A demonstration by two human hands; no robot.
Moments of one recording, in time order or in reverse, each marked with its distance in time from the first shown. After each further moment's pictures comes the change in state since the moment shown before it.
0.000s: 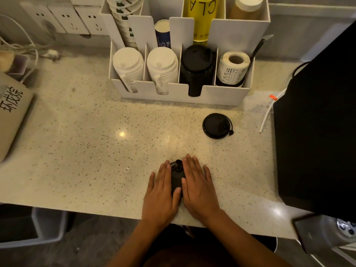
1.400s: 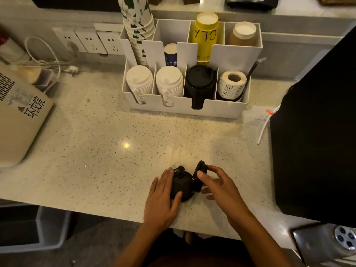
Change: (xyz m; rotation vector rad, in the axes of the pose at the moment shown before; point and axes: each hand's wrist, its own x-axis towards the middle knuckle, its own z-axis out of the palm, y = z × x) left_hand 0.000 -0.002 -0.001 -0.112 0.081 0.009; right_hand -0.011 -0.006 -0.107 0.951 -0.091 0.563
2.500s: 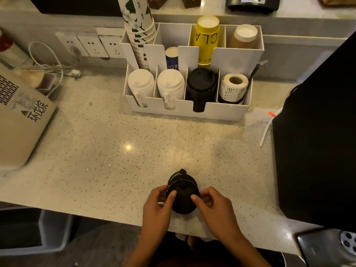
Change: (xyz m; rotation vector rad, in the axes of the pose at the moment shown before) left_hand -0.009 0.039 -0.047 -0.712 0.162 -0.536; right_hand -0.010 0.044 0.025 -0.325 0.129 -0.193
